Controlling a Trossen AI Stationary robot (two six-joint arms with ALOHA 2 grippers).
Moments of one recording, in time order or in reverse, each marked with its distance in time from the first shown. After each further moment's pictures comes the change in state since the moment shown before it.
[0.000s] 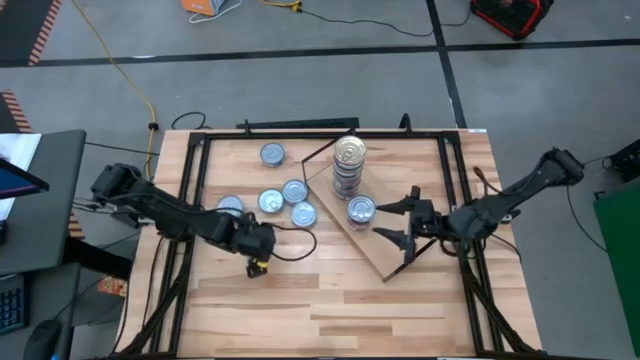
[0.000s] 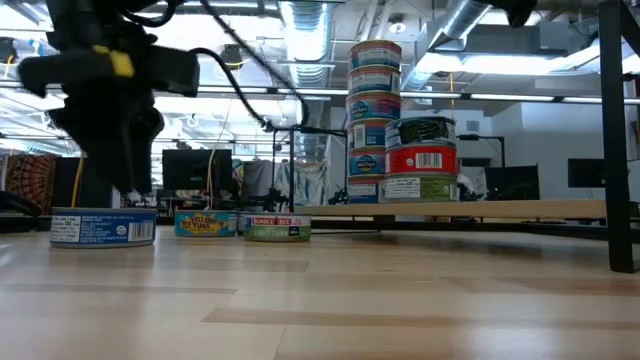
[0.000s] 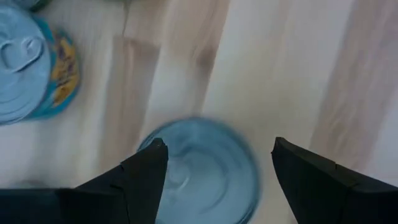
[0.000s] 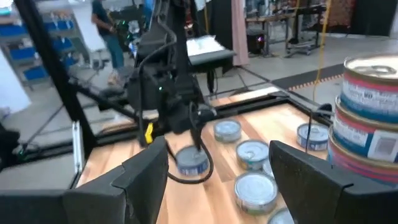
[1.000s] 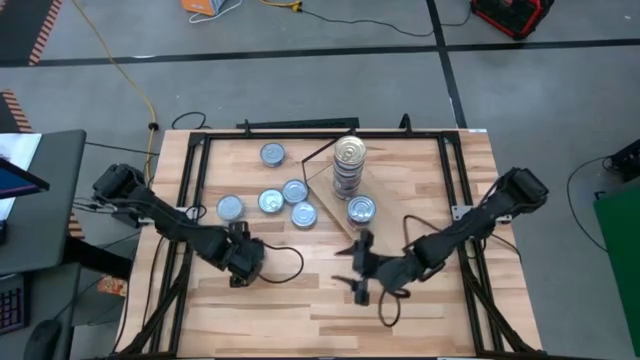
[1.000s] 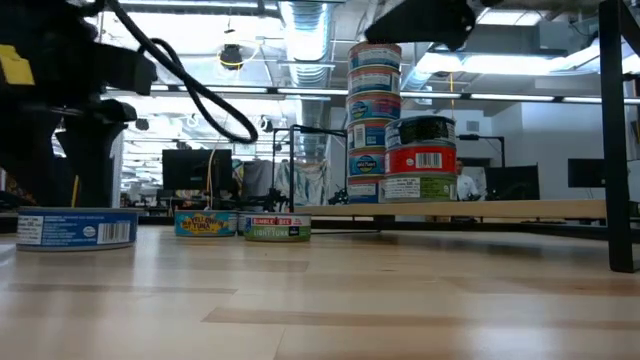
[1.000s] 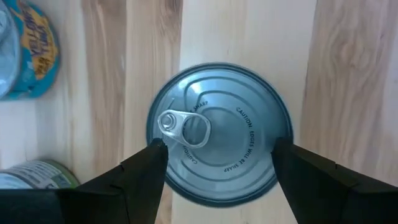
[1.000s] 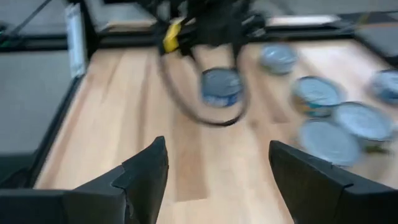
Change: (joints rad) left arm -0.174 0.011 -0.026 -0.119 -0.054 0.015; right arm 0.026 0.652 0.339 -0.090 -0.105 0.077
